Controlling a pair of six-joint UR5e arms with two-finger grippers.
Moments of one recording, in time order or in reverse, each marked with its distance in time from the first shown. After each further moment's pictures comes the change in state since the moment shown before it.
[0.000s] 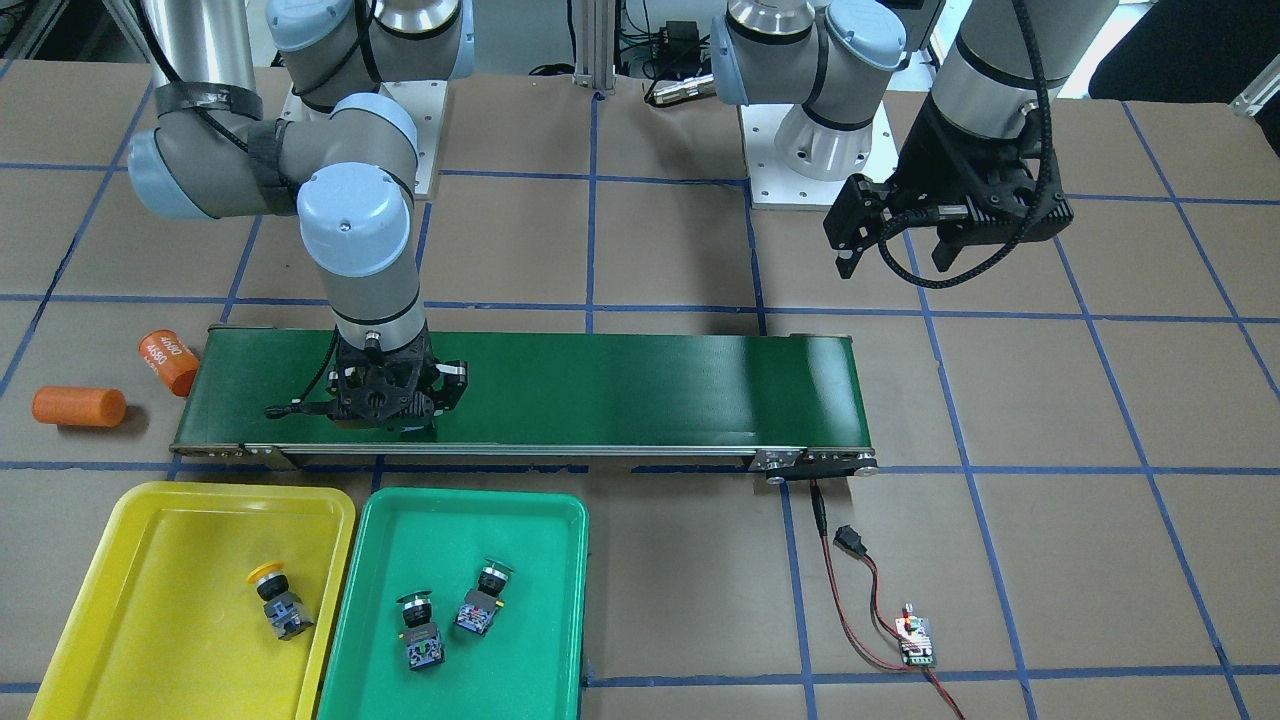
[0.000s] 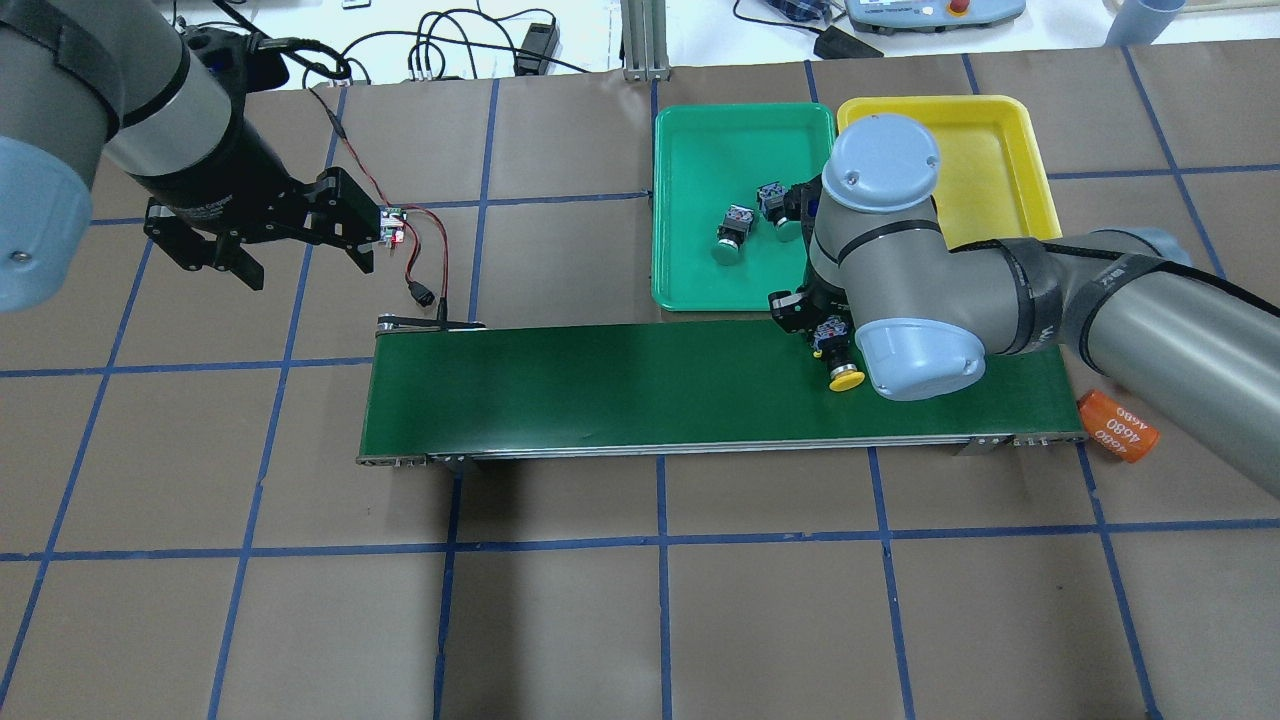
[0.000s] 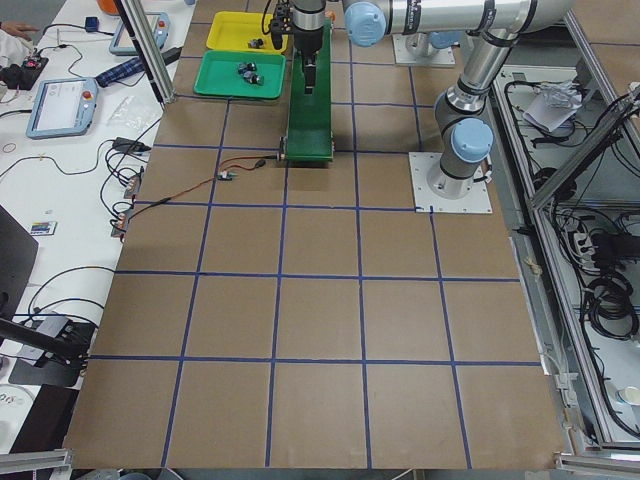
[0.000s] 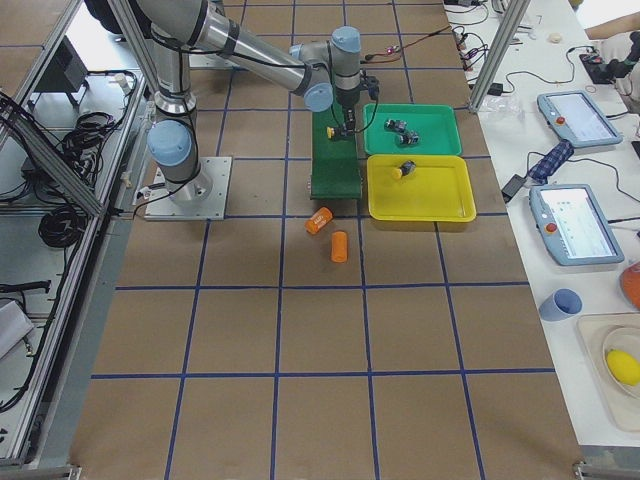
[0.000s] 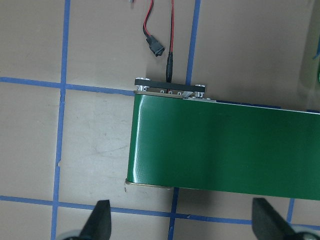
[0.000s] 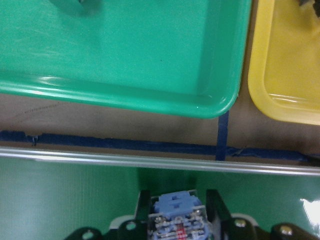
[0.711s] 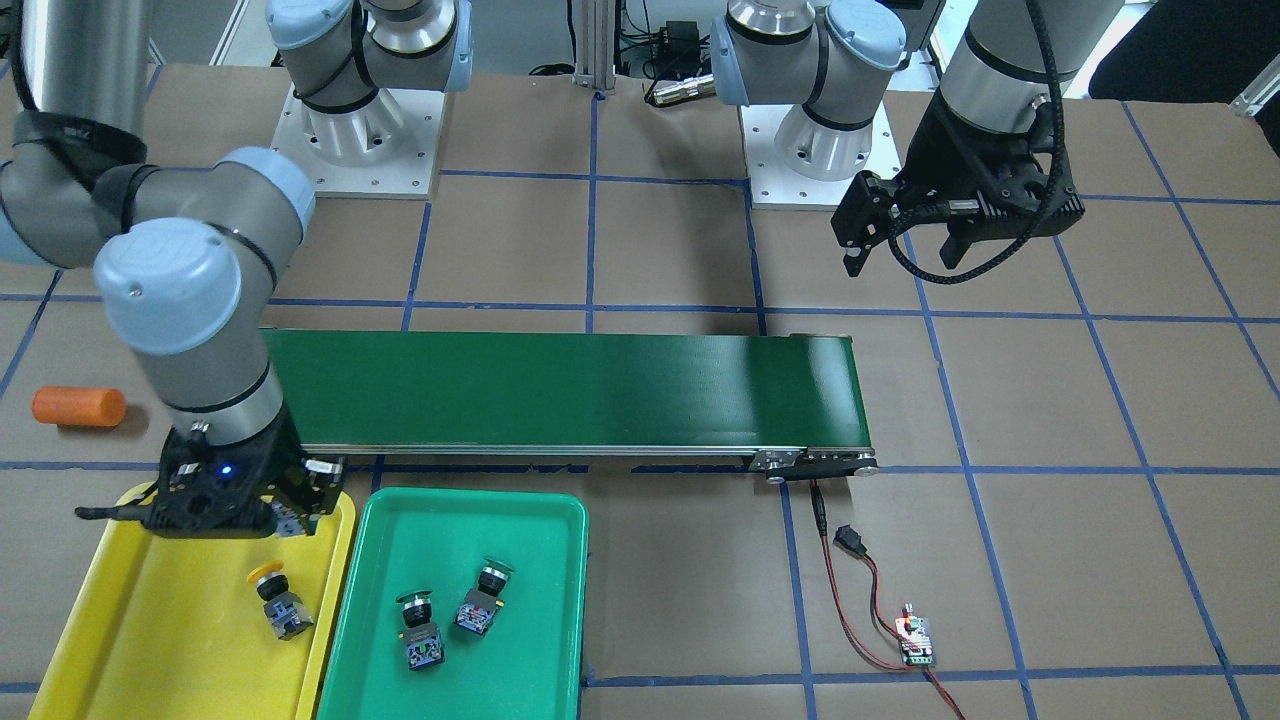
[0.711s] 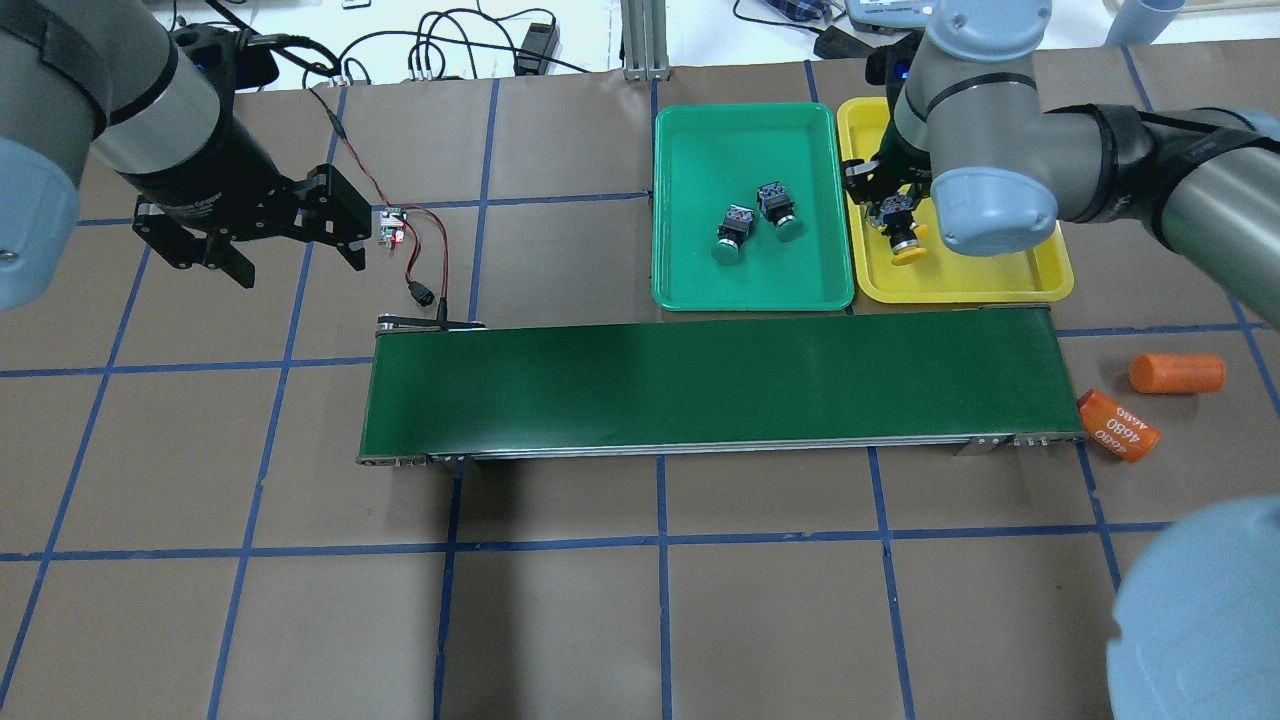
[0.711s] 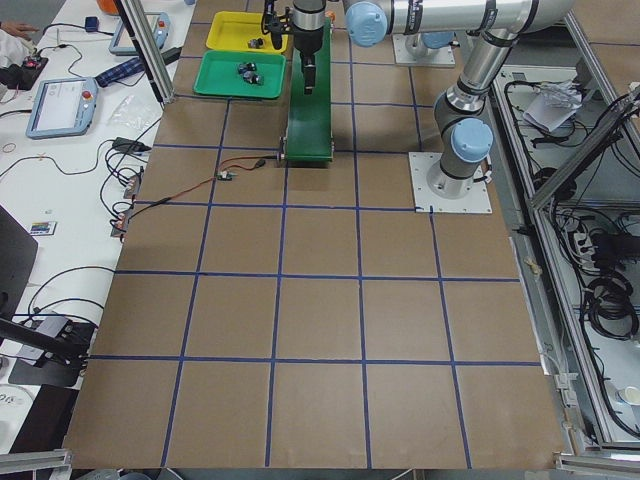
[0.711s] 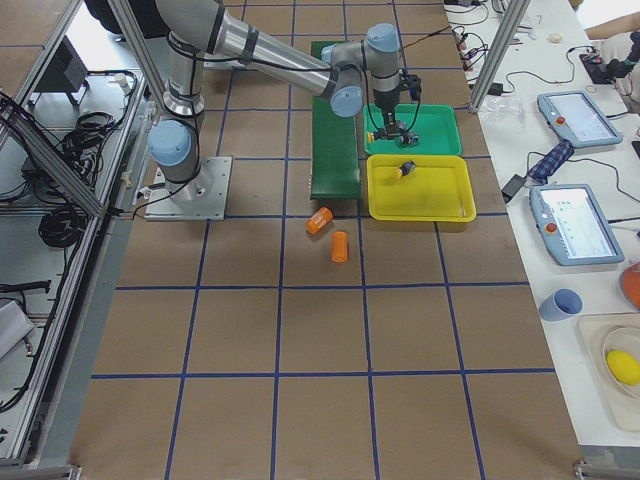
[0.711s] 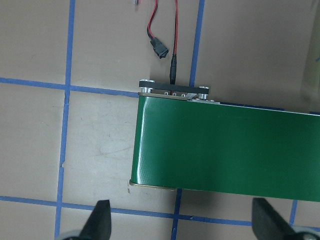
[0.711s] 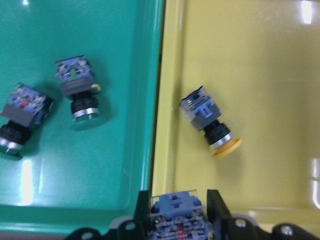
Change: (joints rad) left arm 0.009 0.003 0.001 0.000 0.004 0.002; right arm -0.176 0.145 -0.284 0.014 0.015 -0.137
